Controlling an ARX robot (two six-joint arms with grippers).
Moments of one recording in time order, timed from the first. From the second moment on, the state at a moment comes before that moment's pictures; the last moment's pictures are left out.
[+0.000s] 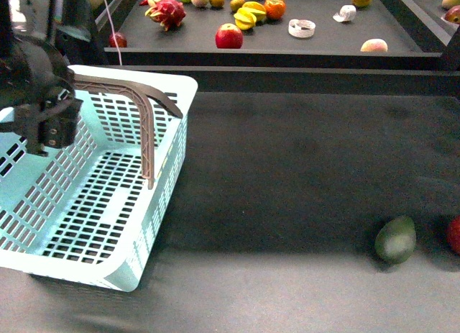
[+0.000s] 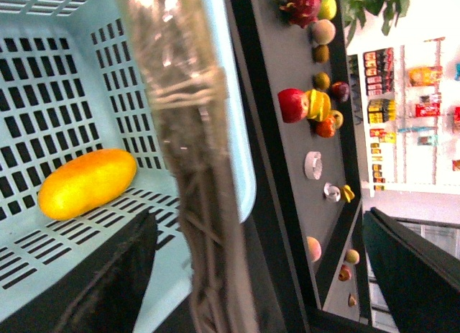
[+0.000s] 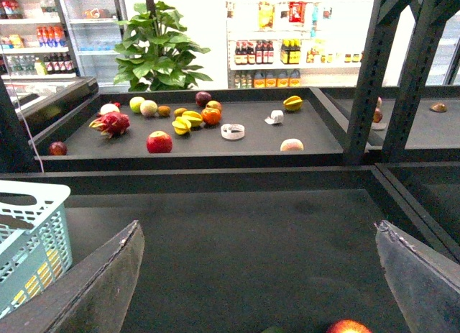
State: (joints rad) left arm -0.19 1.92 0.80 0.66 -0.29 -1.37; right arm 0.00 0.00 0.01 0.00 0.00 0.00
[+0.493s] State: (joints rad) left arm 0.09 1.19 0.35 0.65 -0.09 -0.89; right arm 0.00 0.00 0.01 0.00 0.00 0.00
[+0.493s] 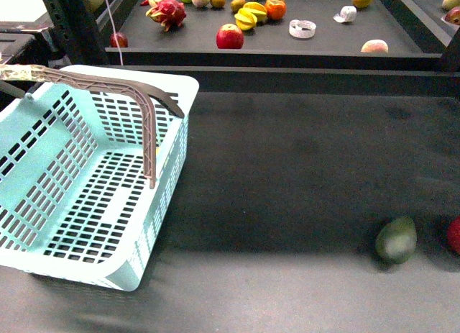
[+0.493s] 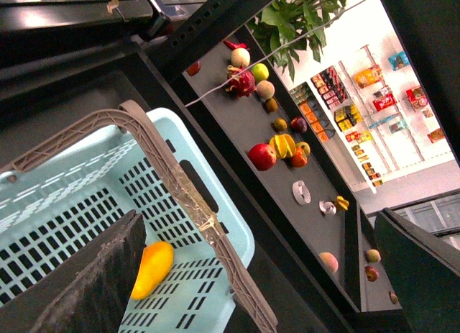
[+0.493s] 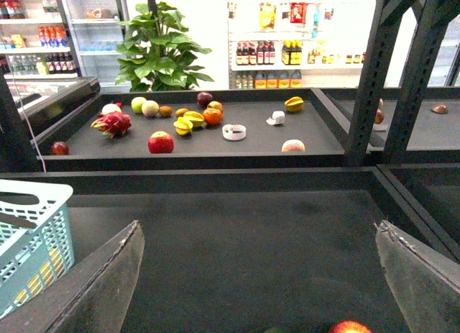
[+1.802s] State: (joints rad) left arm 0.00 0.46 0.02 0.45 0.00 -0.01; right arm 0.00 0.00 0.01 0.00 0.00 0.00
